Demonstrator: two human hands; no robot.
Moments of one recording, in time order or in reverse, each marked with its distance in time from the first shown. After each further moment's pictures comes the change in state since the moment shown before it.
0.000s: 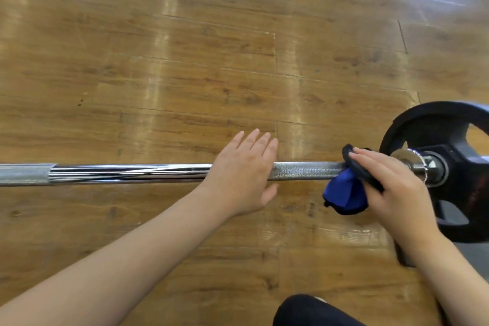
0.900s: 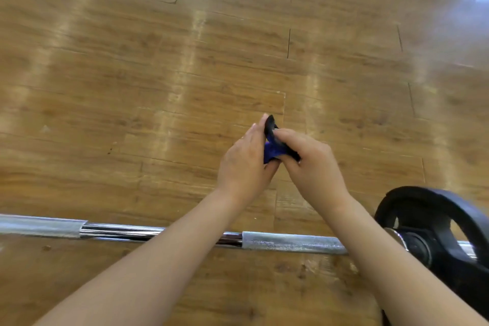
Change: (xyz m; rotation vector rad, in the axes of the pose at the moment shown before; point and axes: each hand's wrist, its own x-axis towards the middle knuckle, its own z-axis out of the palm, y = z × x) left_hand 0.084 -0.035 -0.076 -0.639 0.406 -0.400; right_hand 0.184 -0.076 0.004 0.457 -0.069 -0.089
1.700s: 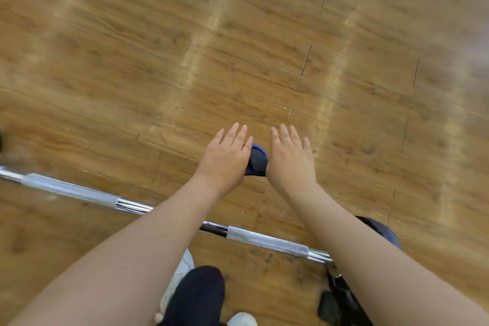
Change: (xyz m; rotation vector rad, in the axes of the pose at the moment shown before) left_hand 0.030 0.044 -0.098 0.813 -0.368 0.023; right_hand 0.092 -0.057 -0.048 -0.722 -0.692 0.236
